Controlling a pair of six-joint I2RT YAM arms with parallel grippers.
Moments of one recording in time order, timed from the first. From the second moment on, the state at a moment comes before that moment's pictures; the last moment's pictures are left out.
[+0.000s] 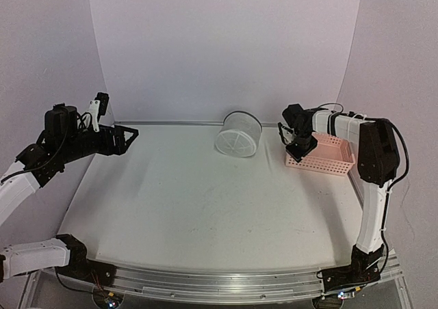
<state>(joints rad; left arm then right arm) -0.42 0.86 0.89 -0.34 0.16 -0.21 0.36 2.05 1.61 -0.80 0.40 -0.31</state>
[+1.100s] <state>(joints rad) -0.42 0.85 0.89 -0.34 0.16 -0.21 0.38 2.07 1.66 -0.85 0.31 -0.28</state>
